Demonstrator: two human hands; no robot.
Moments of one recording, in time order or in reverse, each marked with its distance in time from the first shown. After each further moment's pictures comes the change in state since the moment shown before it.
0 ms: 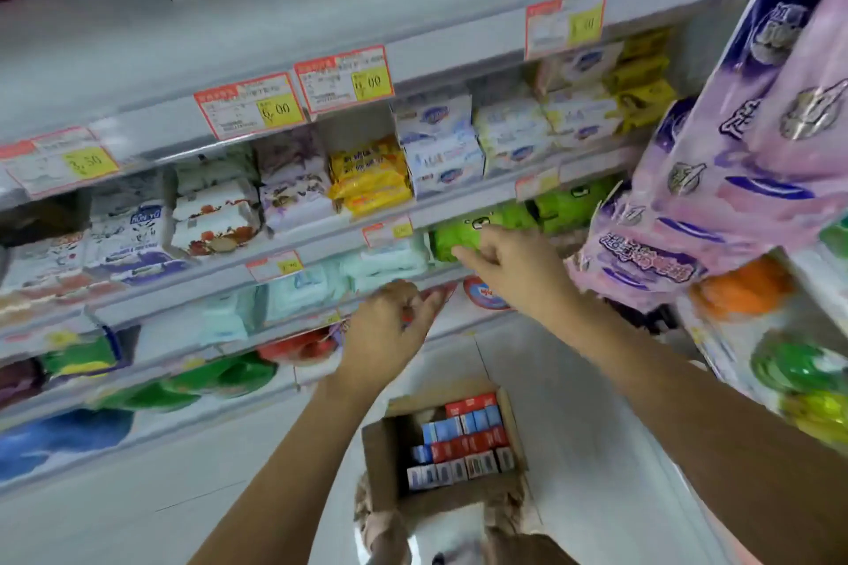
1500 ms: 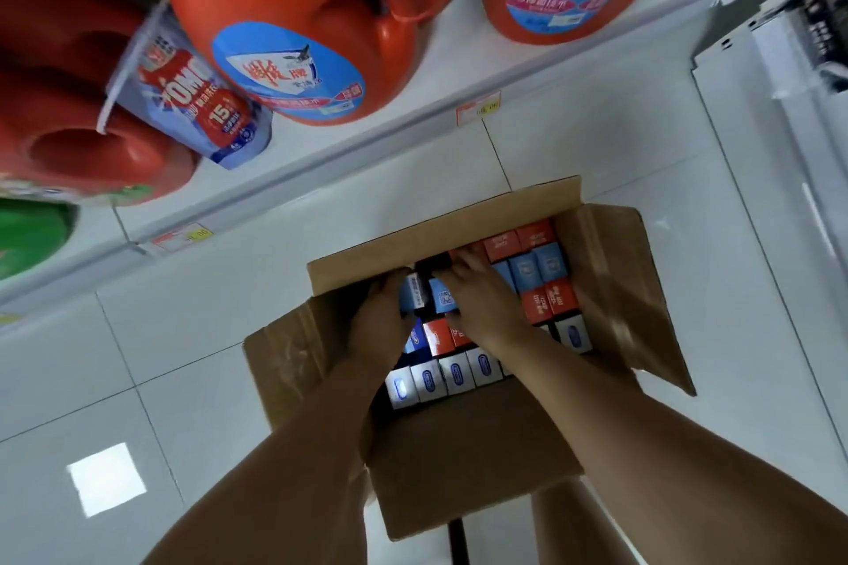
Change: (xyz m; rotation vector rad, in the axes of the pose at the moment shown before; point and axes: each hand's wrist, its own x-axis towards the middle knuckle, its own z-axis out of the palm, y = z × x) left_hand -0.152 -0.479 0.380 0.168 -0.617 -0.601; right_hand -0.209 0.302 0.563 -0.068 -0.474 0.196
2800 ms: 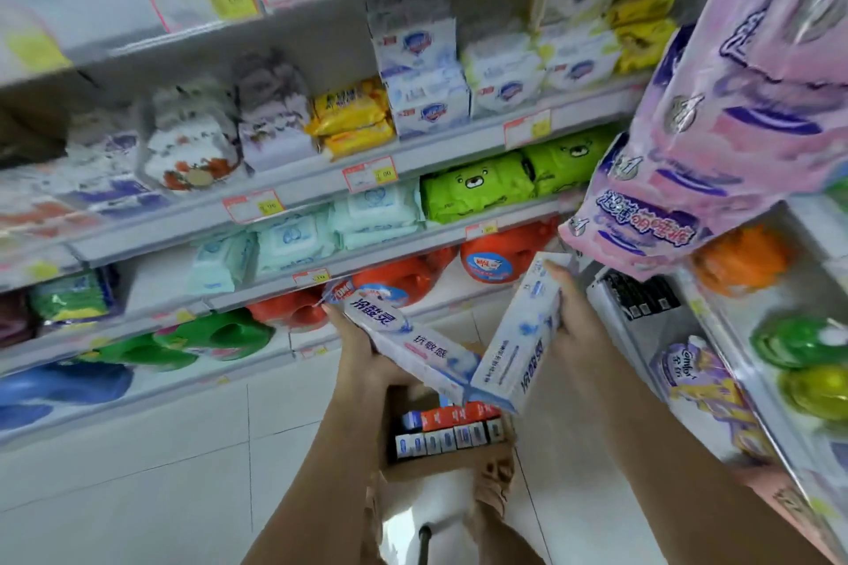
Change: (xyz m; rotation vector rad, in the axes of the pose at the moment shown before) left_hand -0.343 0.312 -0.286 -1.893 0.187 -0.178; right_hand -0.194 -0.174 -0.510 1.943 0.211 0.383
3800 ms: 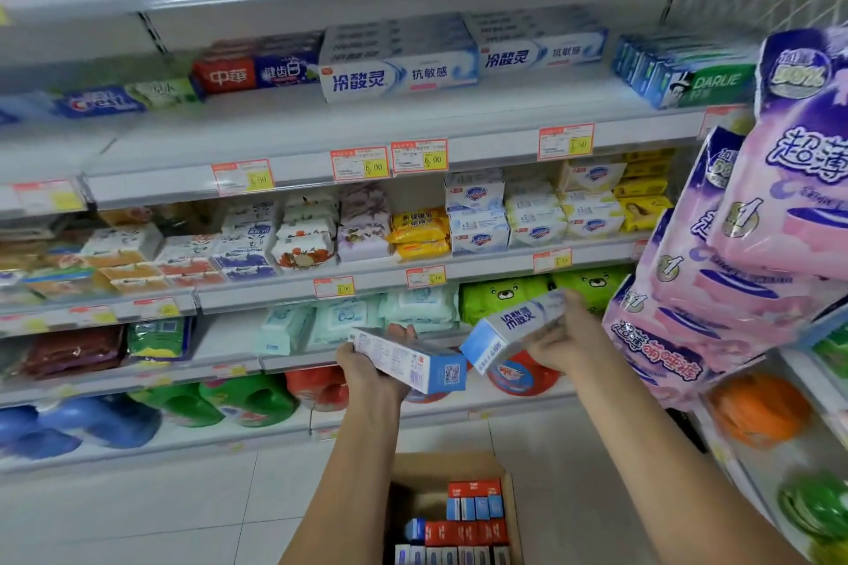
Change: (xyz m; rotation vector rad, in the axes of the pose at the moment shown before) left_hand -0.081 0.072 0.045 -0.517 -0.088 0.172; right_hand -0.047 -0.072 0.131 -0.047 0.059 0.129
